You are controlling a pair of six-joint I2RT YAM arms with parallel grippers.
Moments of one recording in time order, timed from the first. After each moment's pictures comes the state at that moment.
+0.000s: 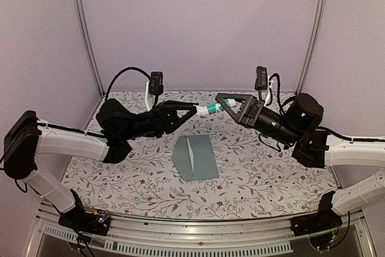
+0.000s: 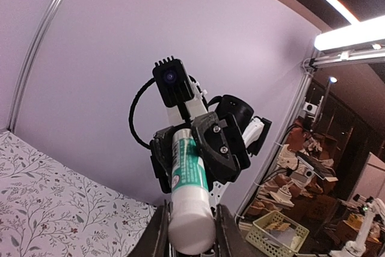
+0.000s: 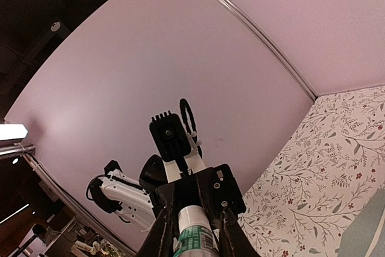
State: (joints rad) left arm -0.87 1.52 0.75 1.23 0.60 -0.75; right arm 0.99 1.20 0.77 0.67 -0.11 0.85
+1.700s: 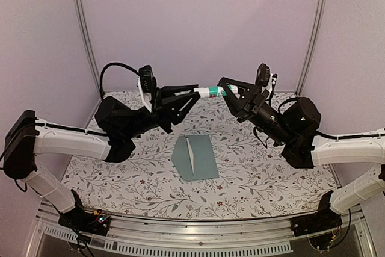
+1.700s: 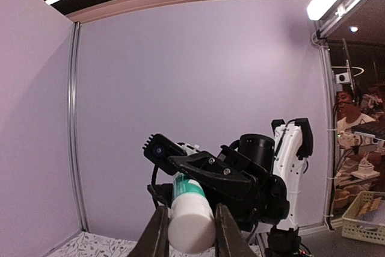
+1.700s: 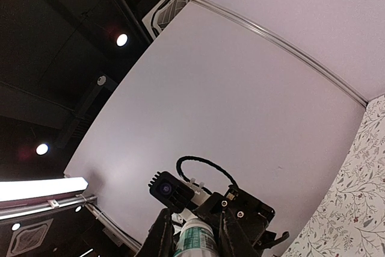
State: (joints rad) left arm -0.93 1.52 0.82 1.30 0.44 -0.29; right arm 0.99 1.33 0.76 1.04 -0.08 1.15
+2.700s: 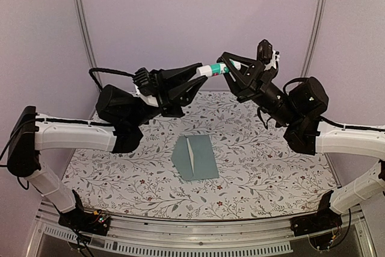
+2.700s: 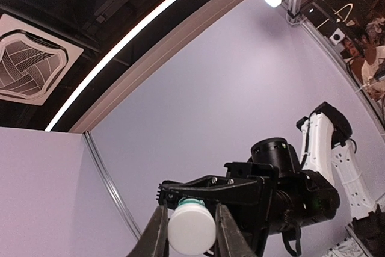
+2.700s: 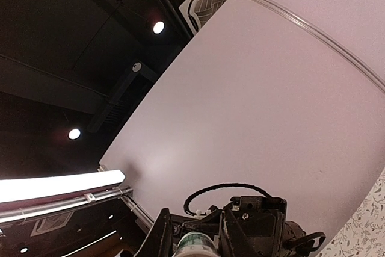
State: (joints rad) left arm -0.98 1.57 1.00 1.31 0.50 0.29; right arm 0.98 1.33 0.93 0.99 -0.24 1.22
